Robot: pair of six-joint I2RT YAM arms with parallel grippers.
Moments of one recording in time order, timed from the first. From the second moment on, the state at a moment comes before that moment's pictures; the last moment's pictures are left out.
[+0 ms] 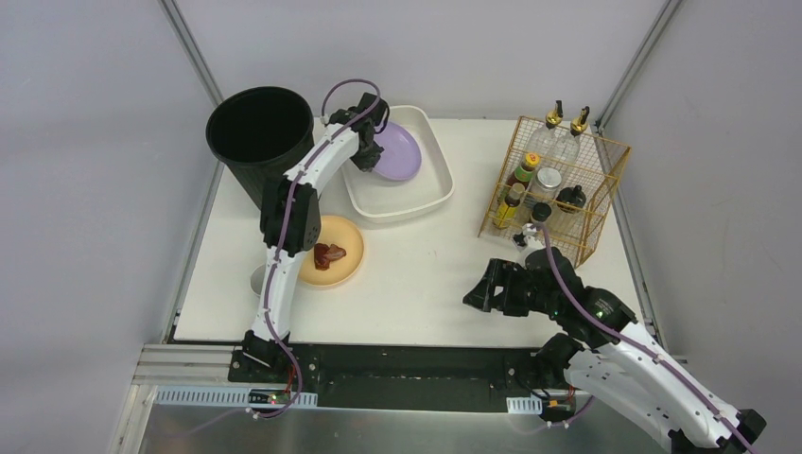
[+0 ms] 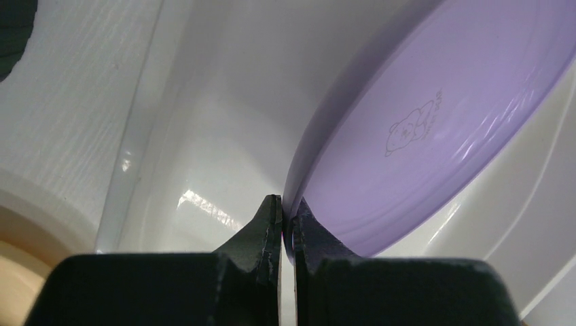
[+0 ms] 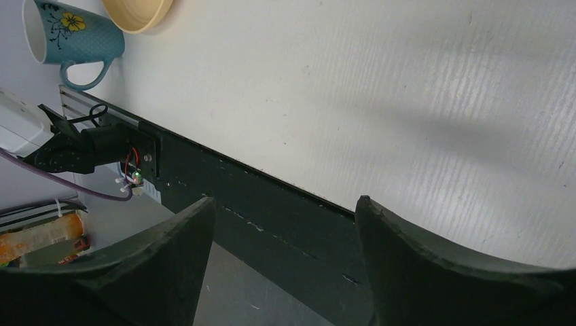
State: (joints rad) left arm -0.40 2.34 2.19 -0.96 -0.32 -1.11; right arm 0.75 0.56 0.62 -0.81 -0.12 0.80
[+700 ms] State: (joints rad) left arm -0.36 2.38 2.23 -0.94 -0.22 -1.09; right arm 0.75 0.57 0.61 -0.80 -0.12 0.82
